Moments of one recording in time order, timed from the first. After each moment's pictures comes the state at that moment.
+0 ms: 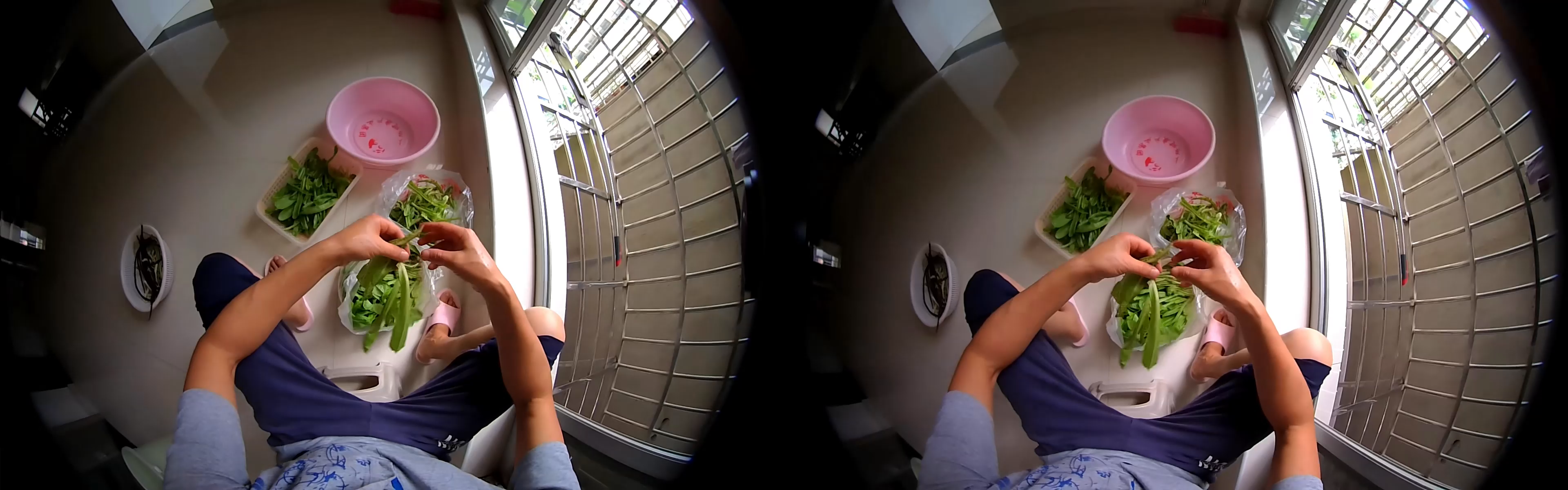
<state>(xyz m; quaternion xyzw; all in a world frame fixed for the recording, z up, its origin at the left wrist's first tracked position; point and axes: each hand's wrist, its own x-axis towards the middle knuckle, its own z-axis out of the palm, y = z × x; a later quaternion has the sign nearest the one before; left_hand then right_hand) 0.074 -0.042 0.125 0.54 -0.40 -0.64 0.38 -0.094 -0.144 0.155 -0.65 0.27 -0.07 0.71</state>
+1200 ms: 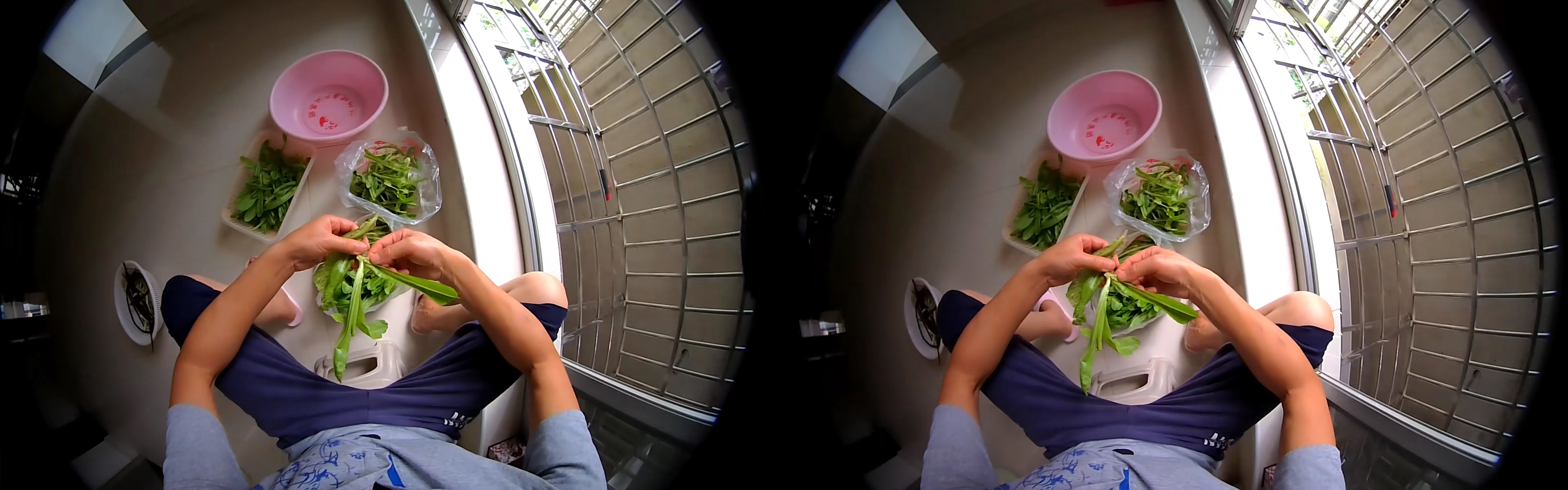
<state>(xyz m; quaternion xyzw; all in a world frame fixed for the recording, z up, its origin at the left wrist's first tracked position) 0.059 -0.039 0.116 0.48 -0.24 -0.75 0.38 -0.111 -0.136 0.105 -0.30 0.24 0.14 0.91</state>
